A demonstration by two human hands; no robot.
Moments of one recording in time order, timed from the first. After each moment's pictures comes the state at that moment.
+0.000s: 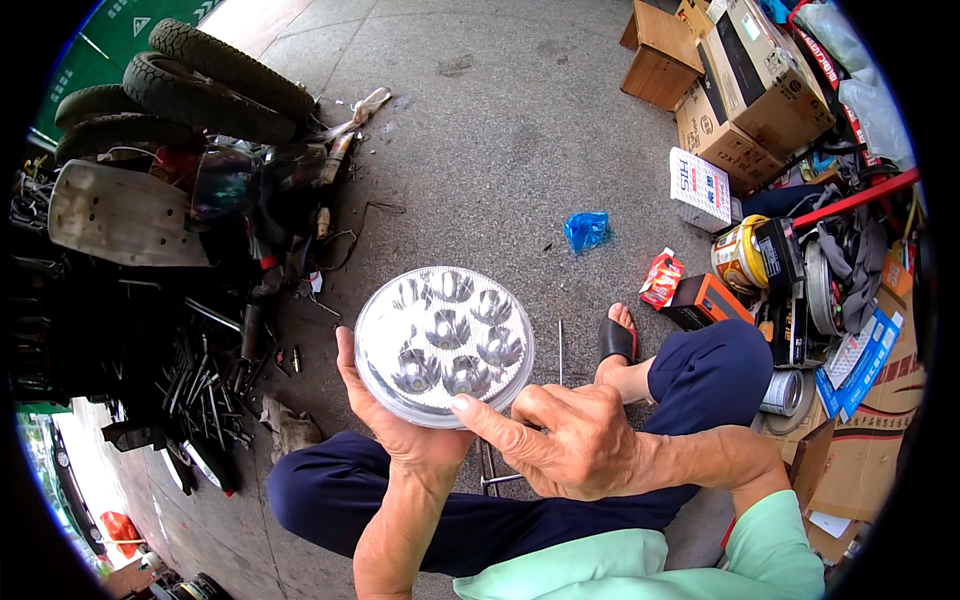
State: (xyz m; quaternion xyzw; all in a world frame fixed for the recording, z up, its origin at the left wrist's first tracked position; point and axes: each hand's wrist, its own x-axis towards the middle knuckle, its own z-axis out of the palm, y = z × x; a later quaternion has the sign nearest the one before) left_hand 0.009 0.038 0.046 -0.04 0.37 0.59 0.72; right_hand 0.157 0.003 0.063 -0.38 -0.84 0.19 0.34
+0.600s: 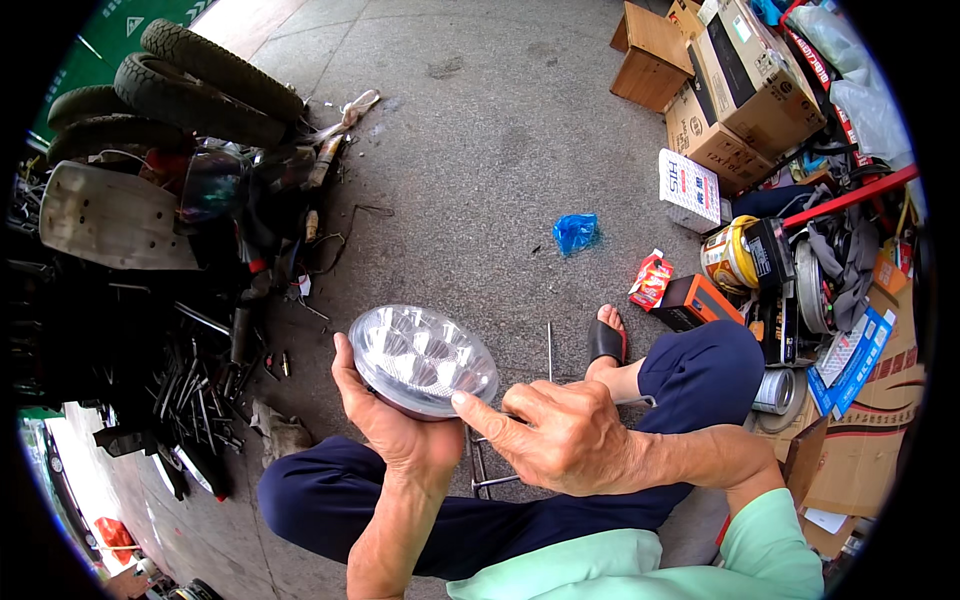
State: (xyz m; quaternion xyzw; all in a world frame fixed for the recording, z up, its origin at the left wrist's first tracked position) left_hand 0.013 0.038 0.042 -0.07 0.40 0.61 0.68; right_hand 0.160 0.003 0.054 -0.40 -0.86 0.15 0.28
